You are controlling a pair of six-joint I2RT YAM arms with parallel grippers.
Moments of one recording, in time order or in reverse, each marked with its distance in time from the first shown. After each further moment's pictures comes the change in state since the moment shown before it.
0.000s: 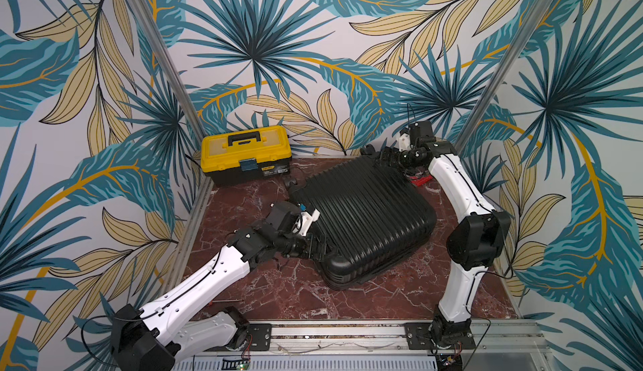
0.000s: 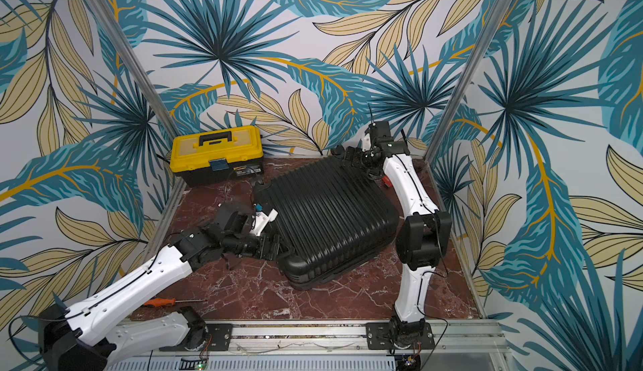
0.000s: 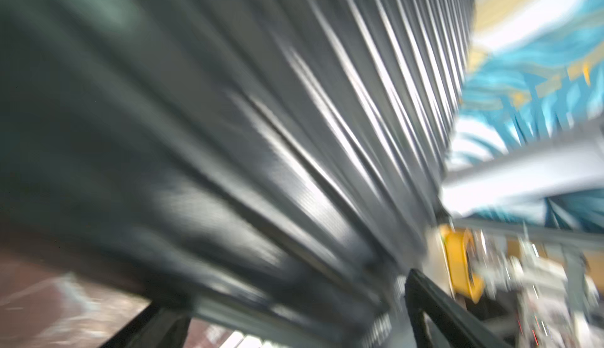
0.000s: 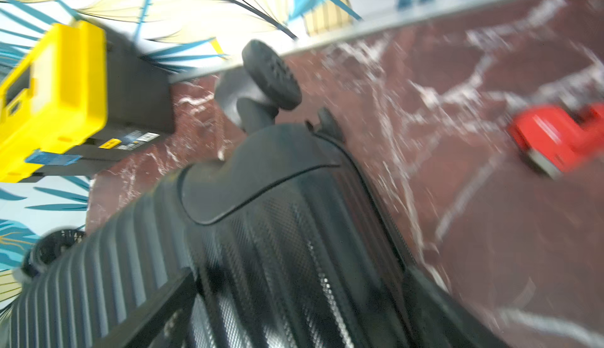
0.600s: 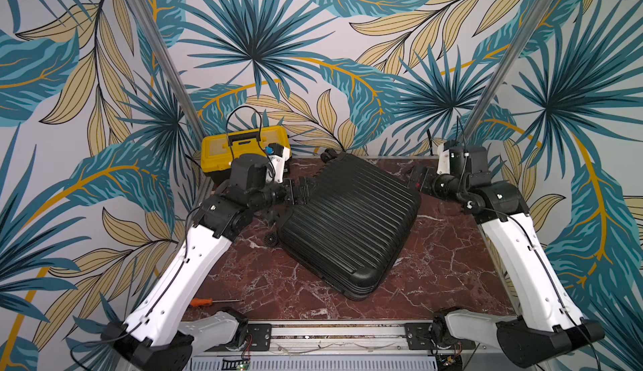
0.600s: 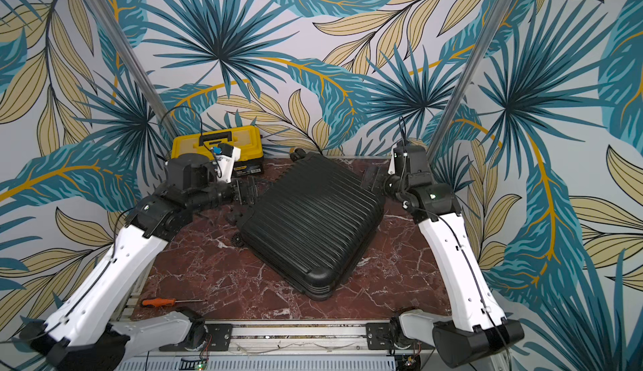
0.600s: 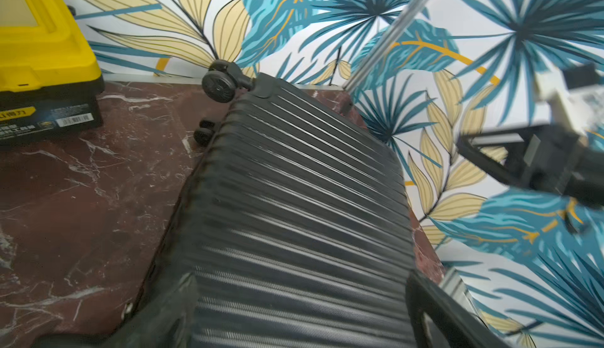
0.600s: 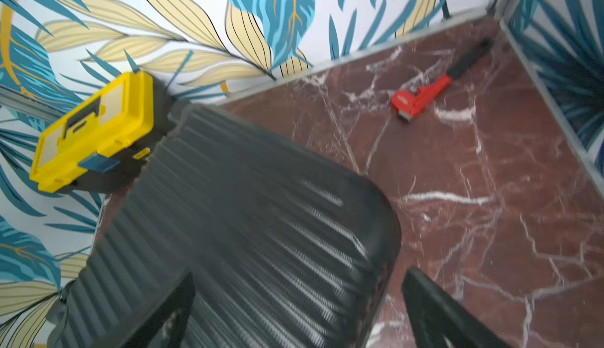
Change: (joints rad) left arm 0.337 0.179 0.513 -0.065 -0.222 0.163; right arm 0.051 -0.783 -0.520 -0.116 0.271 0.170
